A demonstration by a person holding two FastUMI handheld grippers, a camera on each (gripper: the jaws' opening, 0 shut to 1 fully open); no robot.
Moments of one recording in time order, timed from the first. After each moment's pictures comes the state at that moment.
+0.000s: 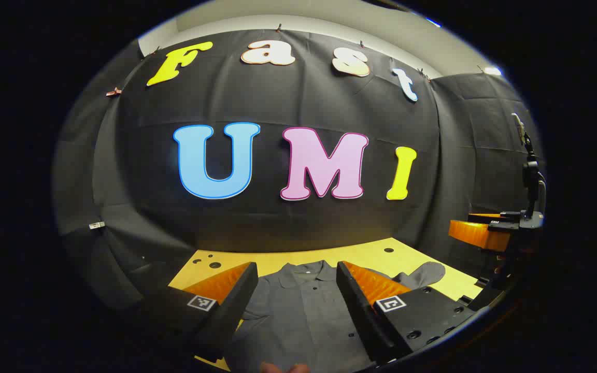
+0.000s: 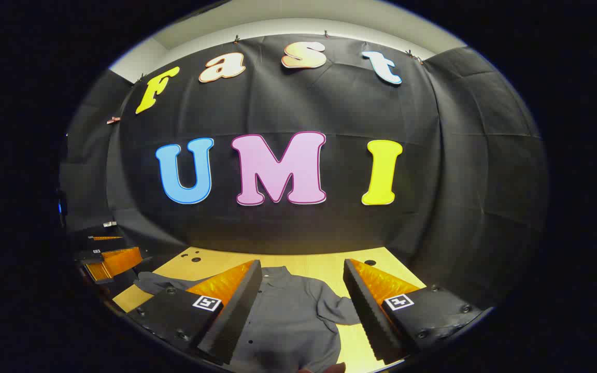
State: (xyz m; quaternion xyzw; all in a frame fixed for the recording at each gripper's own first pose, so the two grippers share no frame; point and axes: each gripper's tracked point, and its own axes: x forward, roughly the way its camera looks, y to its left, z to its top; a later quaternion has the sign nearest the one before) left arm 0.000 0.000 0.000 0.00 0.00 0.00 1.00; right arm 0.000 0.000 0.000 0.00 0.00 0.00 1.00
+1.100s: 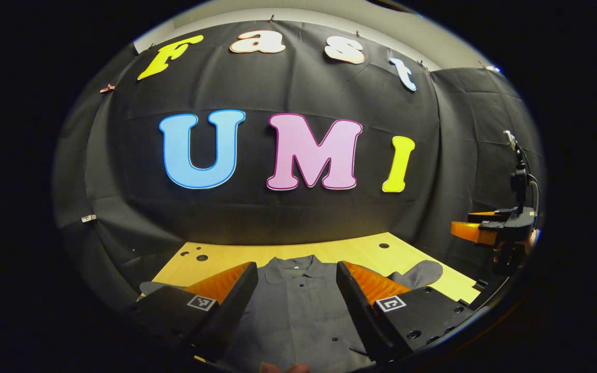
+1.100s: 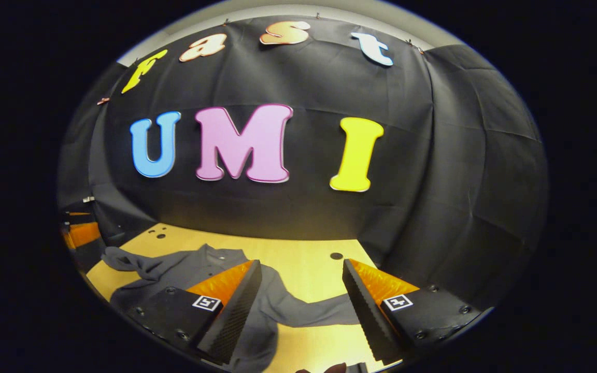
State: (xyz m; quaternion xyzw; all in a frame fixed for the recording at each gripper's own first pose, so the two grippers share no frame) left arm 0.037 -0.049 -0.018 -0.01 0.03 0.01 1.00; right arm 0.064 -0.150 -0.042 -0.05 0.06 -0.04 1.00
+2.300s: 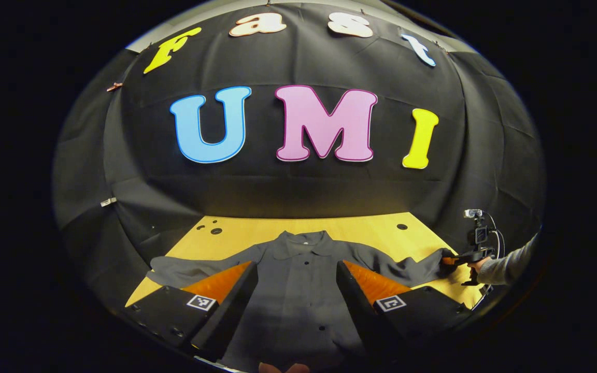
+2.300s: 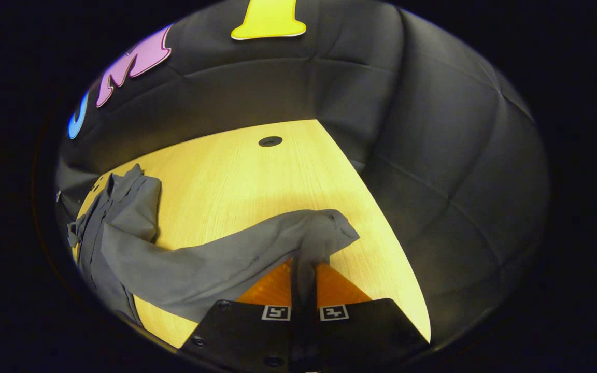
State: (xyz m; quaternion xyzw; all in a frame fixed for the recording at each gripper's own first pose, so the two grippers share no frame) left arm 0.039 -0.079 -0.040 -0.01 0.10 0.09 0.99; right arm 0.191 -0.359 -0.319 0.02 0.31 -0.09 0.95
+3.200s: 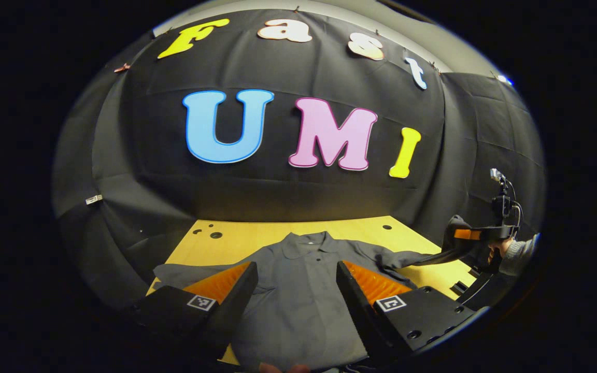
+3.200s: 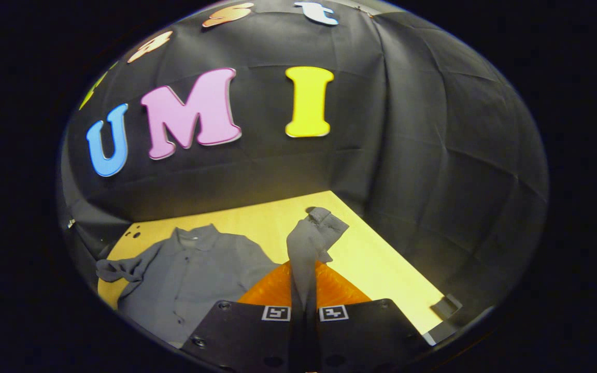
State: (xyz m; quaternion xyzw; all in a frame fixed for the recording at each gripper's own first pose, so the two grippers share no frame) left arm -0.025 0.070 -0.056 -0.04 0.07 0.00 1.00; right arm 0.050 -0.137 -0.116 0.04 0.13 -0.11 0.98
